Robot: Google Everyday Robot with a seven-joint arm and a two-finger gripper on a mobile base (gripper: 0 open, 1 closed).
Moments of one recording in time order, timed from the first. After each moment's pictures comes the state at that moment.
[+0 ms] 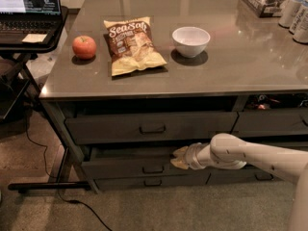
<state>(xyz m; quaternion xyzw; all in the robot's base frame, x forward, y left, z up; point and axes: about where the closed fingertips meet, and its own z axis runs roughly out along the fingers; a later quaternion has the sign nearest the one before) 0.580 -0.107 0.453 -0.48 0.79 0.18 0.32</state>
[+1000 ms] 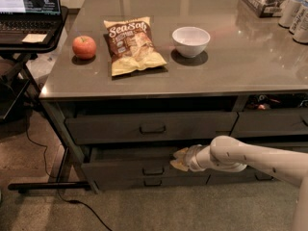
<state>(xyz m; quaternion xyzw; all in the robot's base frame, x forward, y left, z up) 0.570 -0.105 0.451 -0.48 0.80 0.18 0.32</state>
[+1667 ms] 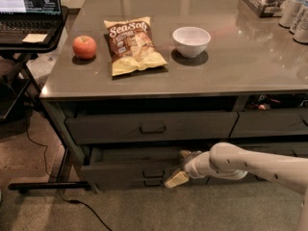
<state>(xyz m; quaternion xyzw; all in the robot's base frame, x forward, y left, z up) 0.548 -0.102 0.441 -0.47 0.80 0.19 0.31</state>
